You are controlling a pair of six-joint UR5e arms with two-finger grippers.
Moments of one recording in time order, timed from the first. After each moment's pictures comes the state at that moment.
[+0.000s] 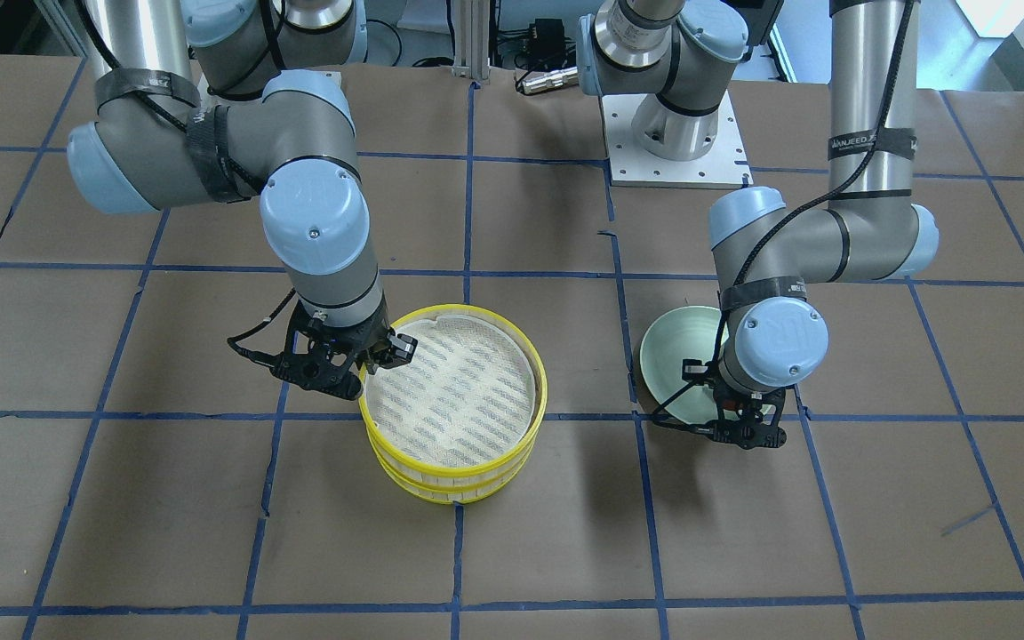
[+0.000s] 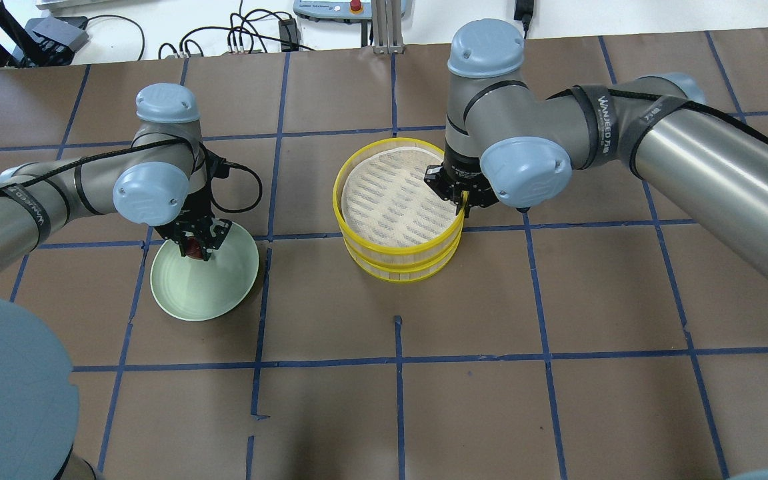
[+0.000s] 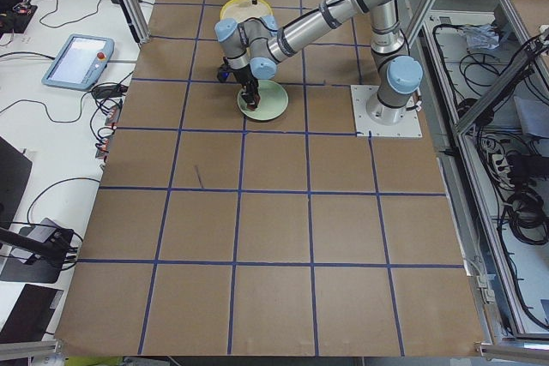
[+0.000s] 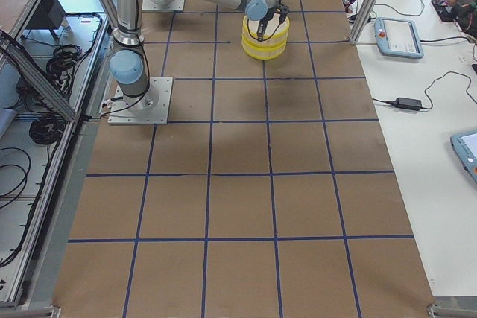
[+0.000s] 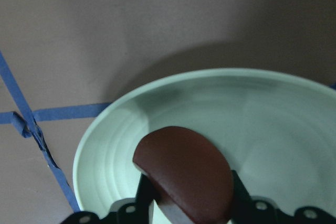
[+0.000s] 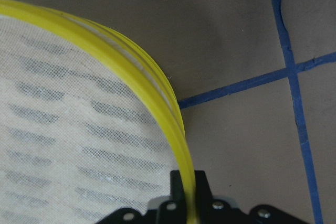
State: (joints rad) left arm -1.47 -2.00 -1.81 -1.16 1.83 0.21; right arm 1.80 -1.23 1.68 -1.96 -1.57 0.51
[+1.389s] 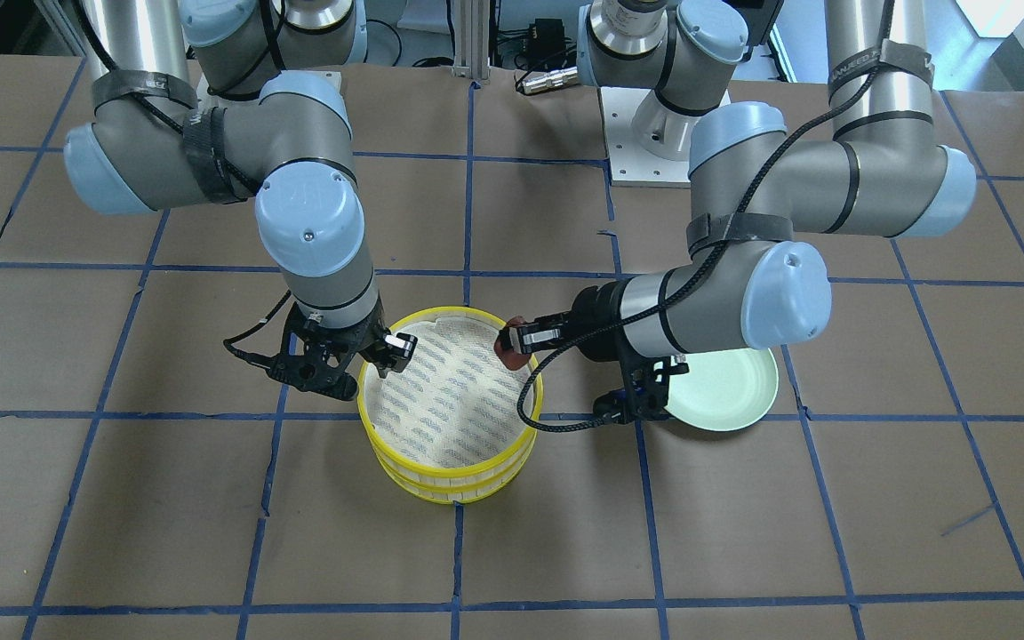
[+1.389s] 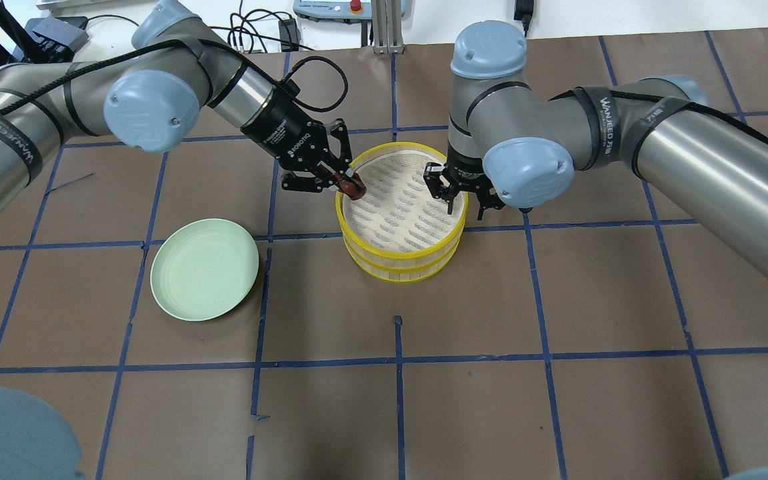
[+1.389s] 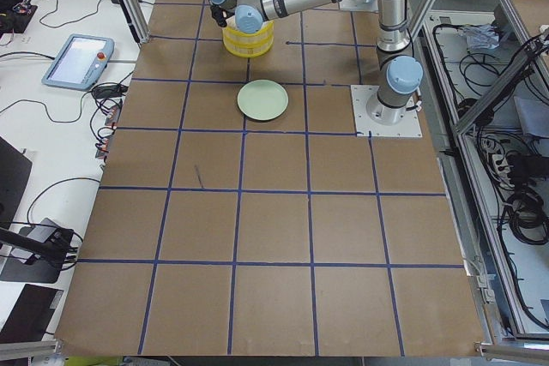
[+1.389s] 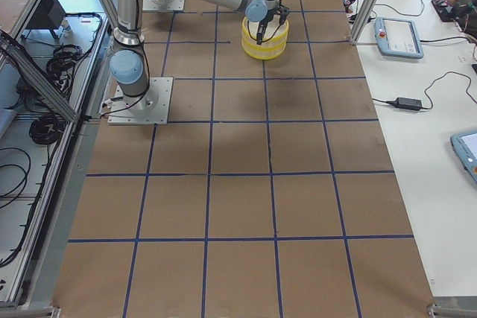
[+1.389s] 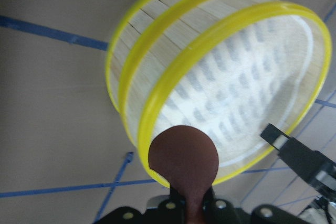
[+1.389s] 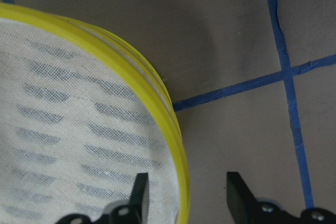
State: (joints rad) left arm -1.62 -1.94 -1.57 -1.53 0.87 -0.33; right arm 1.78 -1.24 1.69 -1.96 -1.57 0.48
